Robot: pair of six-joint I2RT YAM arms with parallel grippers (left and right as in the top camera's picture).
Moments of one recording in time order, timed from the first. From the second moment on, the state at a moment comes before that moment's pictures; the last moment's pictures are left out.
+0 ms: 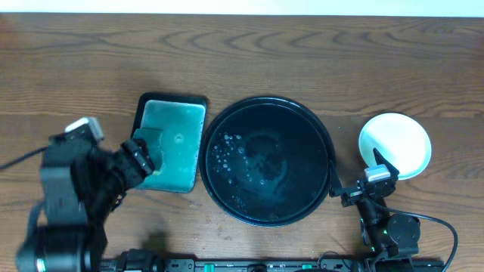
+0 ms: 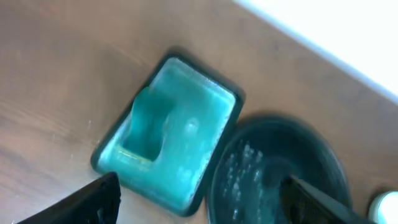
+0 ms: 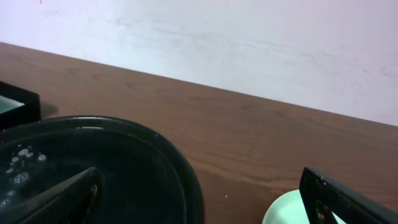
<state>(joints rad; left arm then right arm) 0.00 0.72 1.09 -1.02 0.02 -0.48 0.10 0.01 0.01 -0.06 -0.14 -0.10</state>
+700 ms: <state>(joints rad) -0.05 0.01 0.13 -0.10 -0.02 -0.46 0.10 0.01 0.01 -0.06 -0.14 -0.10</state>
